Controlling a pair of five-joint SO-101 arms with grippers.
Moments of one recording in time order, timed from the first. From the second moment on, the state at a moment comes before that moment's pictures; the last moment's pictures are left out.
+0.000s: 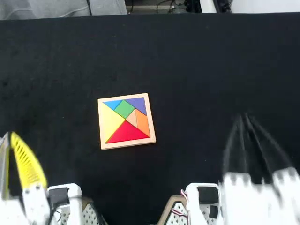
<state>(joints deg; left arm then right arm) -13.8 -104.5 26.2 72.4 -15.8 1.7 -76.9 -8.2 89.0 7.5</state>
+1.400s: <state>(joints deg) -8.3 -101.0 88.2 58.0 -7.1 1.8 -103.7 62.2 68.2 7.4</state>
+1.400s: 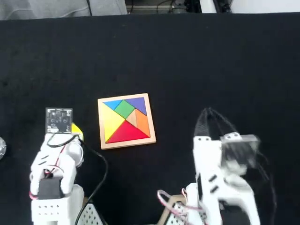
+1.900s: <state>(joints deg) -8.2 -103.9 96.2 59.9 -6.8 1.8 -103.7 96.6 65.2 -3.8</state>
